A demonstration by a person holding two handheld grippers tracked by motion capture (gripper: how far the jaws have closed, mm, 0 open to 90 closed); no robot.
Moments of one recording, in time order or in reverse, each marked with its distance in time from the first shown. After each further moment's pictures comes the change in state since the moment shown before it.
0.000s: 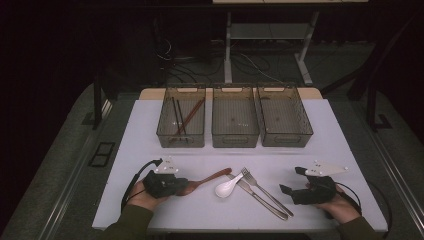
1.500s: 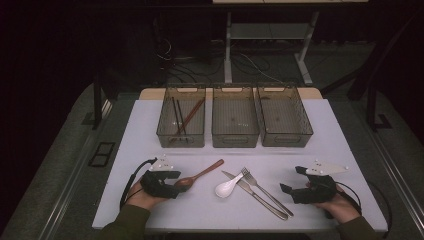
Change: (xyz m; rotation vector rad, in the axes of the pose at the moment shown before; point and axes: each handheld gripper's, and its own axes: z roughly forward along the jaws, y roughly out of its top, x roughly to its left) left arm 0.011 -0.012 0.005 -0.041 0.012 -0.081; right arm -0.001 0.000 0.000 -0.008 -0.005 0.015
